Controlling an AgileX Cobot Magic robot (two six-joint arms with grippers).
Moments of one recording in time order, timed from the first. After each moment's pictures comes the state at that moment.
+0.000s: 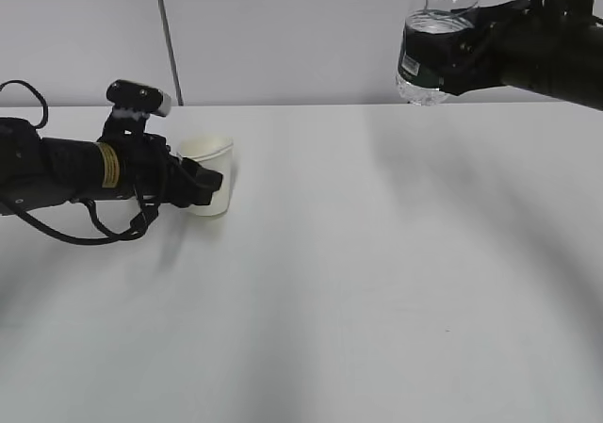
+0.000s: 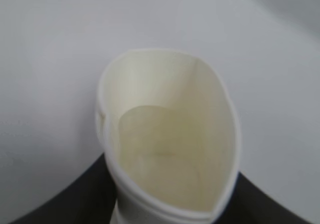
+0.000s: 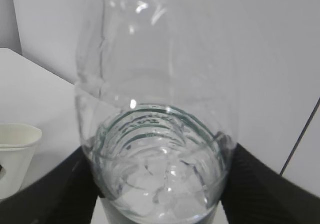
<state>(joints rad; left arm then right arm) -0.22 2.02 -1.03 0.99 -0.47 -0.76 0.06 1.68 -0.97 -0.81 -0.64 0.46</state>
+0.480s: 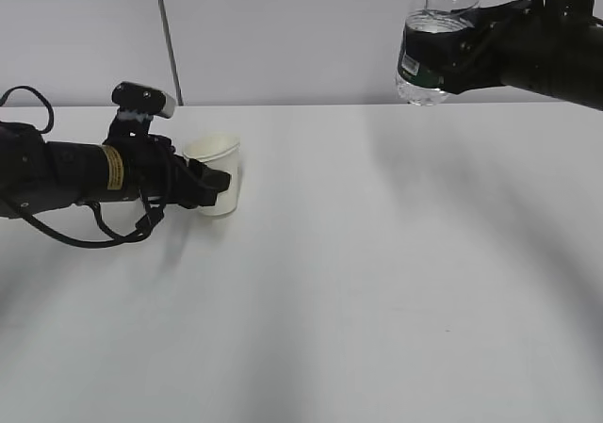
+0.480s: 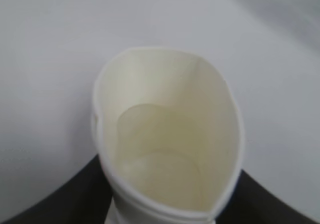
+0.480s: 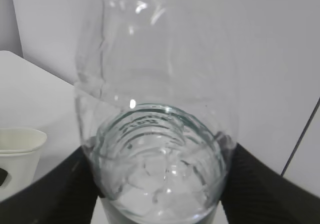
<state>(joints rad) -0.22 2.05 -1.03 0.99 -0.52 -0.76 0.06 1.68 -0.97 -0.81 -0.64 0.48</state>
